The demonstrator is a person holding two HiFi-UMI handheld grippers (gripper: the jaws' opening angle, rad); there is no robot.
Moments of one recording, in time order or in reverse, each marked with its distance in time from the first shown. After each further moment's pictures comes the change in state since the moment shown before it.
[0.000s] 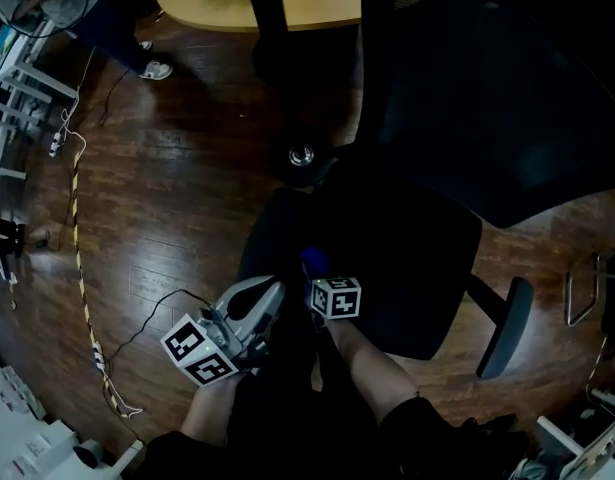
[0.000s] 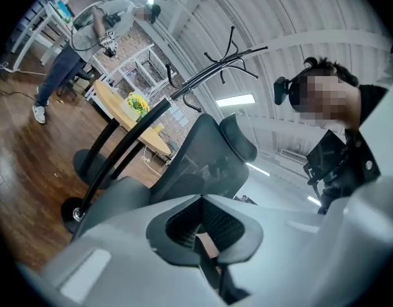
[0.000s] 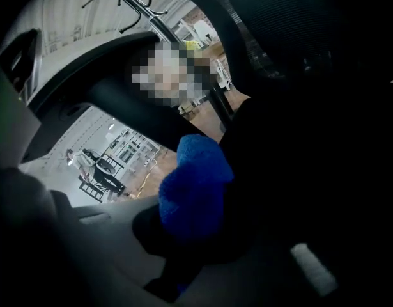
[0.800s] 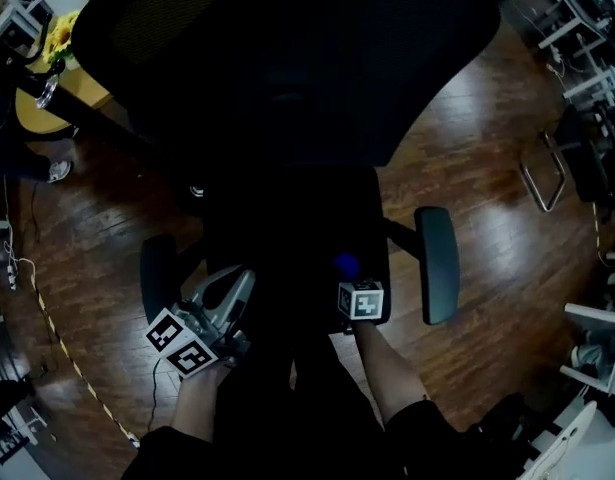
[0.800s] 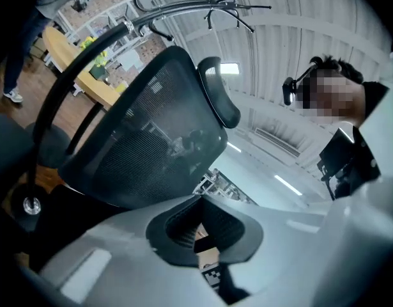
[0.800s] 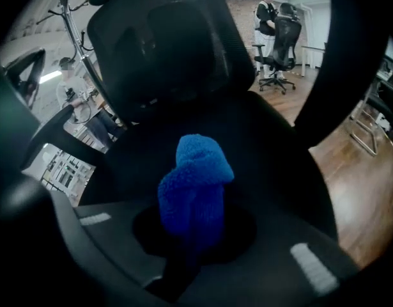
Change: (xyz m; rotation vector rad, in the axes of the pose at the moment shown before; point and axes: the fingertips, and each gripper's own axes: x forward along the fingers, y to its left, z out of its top) left arm 0.141 -0.063 -0.071 0.031 0.269 -0.266; right arm -0.211 -0.226 -0.061 0.286 -0.084 -0.473
